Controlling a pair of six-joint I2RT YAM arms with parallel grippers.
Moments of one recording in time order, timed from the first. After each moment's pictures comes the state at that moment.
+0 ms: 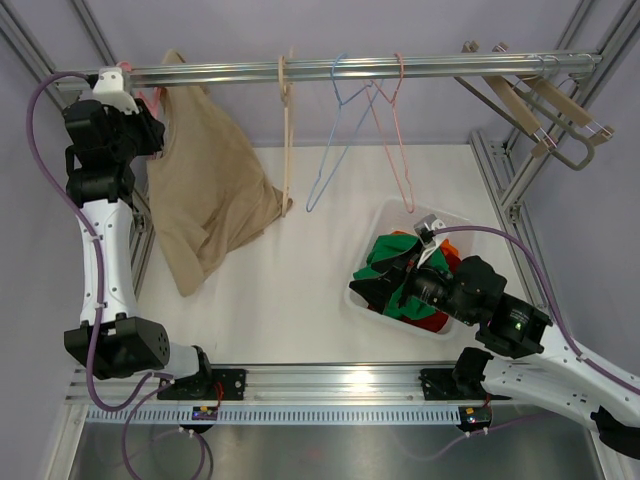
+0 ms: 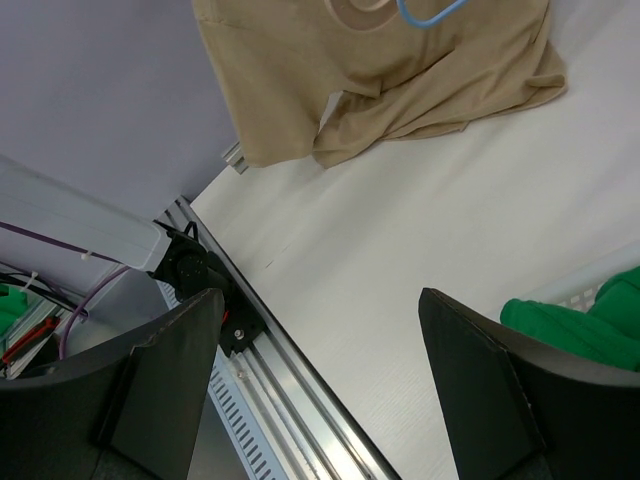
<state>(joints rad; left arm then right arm) 0.23 1.40 1.64 -0.44 0.28 -0.03 1.00 0.64 0.80 -0.25 0.03 0.49</state>
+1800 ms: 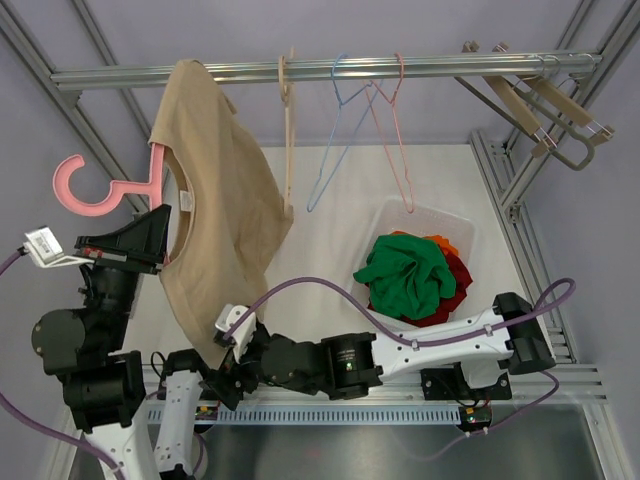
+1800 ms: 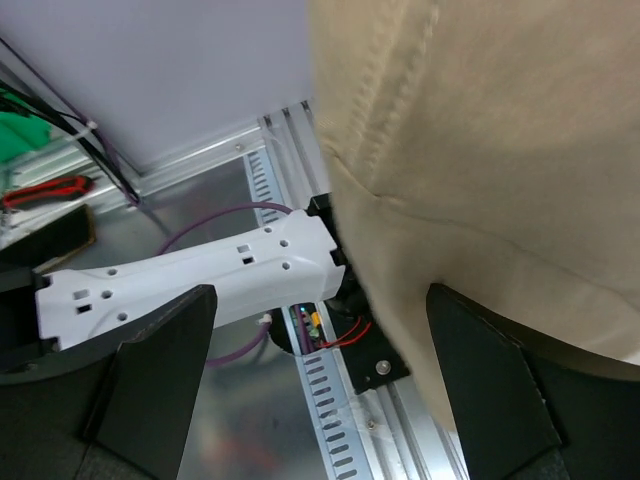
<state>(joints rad) 0.16 0.42 1.14 -0.35 0.33 -0.86 1.68 1.58 1.36 0.02 0.36 0.29</state>
